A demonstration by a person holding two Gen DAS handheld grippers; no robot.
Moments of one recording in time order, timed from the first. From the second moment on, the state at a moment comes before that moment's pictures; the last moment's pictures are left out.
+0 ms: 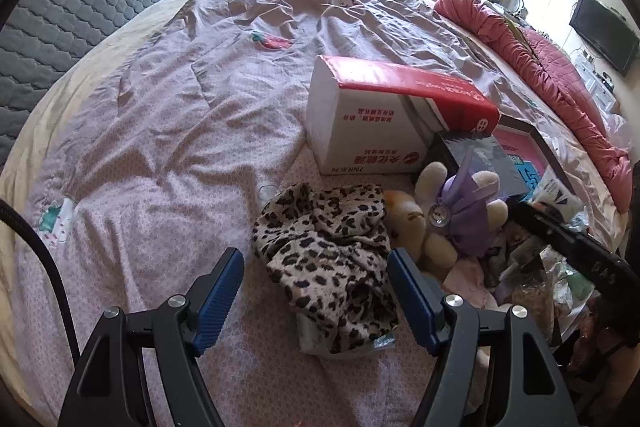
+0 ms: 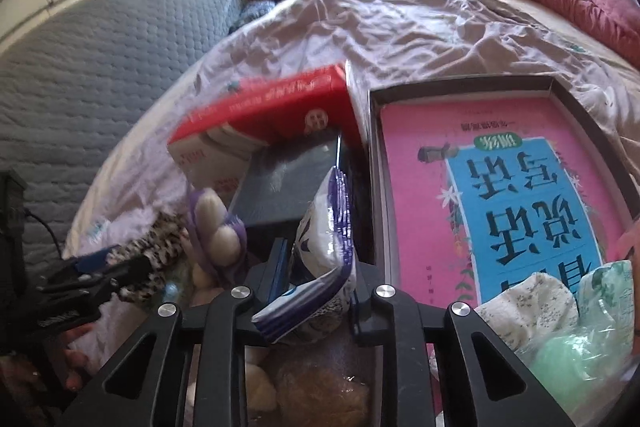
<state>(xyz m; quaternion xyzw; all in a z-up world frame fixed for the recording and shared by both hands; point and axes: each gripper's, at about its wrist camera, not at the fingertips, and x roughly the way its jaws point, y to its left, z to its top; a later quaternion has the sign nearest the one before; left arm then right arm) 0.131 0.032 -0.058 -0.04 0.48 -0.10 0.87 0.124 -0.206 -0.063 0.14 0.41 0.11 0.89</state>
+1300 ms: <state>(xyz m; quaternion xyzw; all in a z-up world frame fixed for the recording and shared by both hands) 0.116 0.034 -0.023 -0.08 0.42 -0.13 0.89 0.094 -0.224 -0.016 0.16 0.35 0.13 0.91</state>
